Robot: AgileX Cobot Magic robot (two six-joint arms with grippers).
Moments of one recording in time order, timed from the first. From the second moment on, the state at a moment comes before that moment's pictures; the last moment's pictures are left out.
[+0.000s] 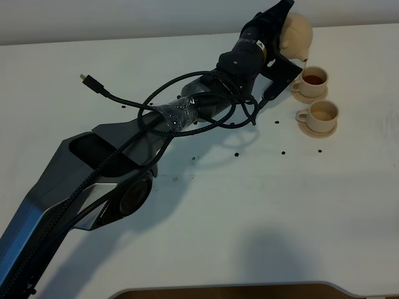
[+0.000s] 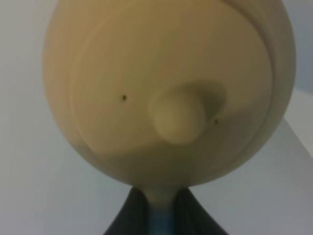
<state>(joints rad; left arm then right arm) -0.70 2.69 -2.30 1.61 0.22 0.43 -0.02 -0.01 -0.49 0.07 1.07 -0.11</state>
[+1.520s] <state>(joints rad) -0.70 2.69 -2.30 1.66 0.17 0.50 -0.02 -0.01 -0.49 0.07 1.07 -0.11</state>
